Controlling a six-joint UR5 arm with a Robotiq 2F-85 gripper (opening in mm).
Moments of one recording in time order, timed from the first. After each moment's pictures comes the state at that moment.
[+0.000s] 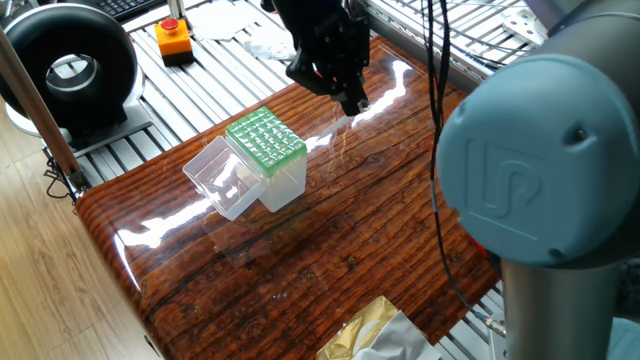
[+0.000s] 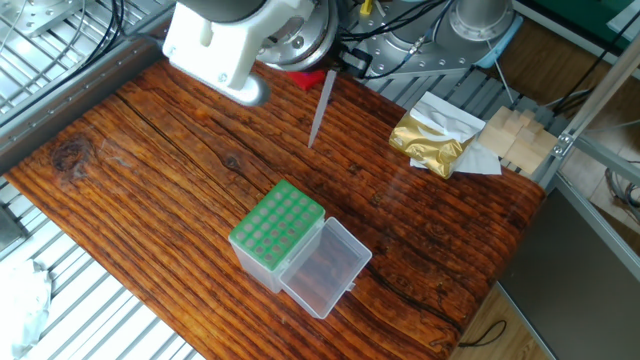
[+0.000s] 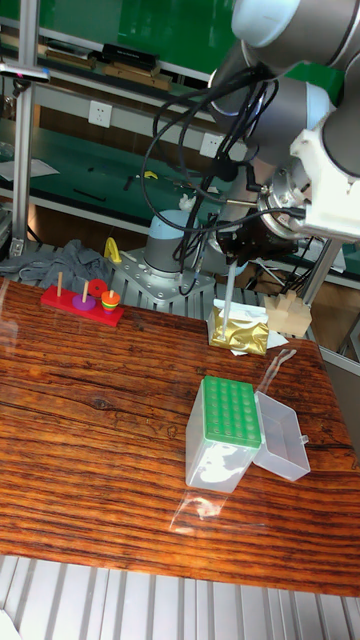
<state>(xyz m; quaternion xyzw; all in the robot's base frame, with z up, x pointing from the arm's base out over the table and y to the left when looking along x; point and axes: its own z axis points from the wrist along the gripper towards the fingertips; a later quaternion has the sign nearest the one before) 0.428 0.076 0.291 0.07 -0.95 0.04 0.30</state>
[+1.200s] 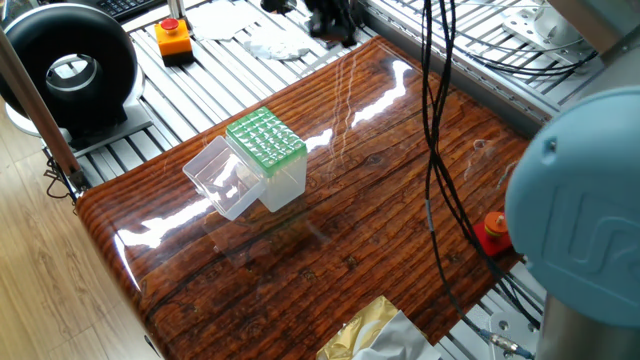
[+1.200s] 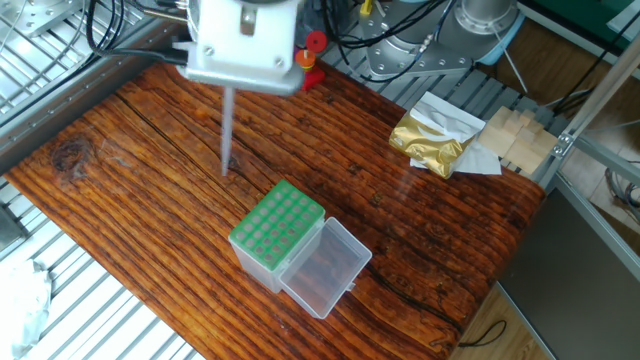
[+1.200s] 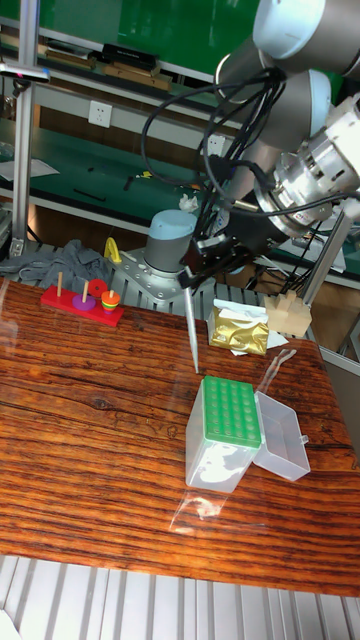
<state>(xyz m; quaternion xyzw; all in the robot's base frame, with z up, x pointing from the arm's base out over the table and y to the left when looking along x) 0.533 -0.019 0.305 0.36 -0.89 0.21 0.18</state>
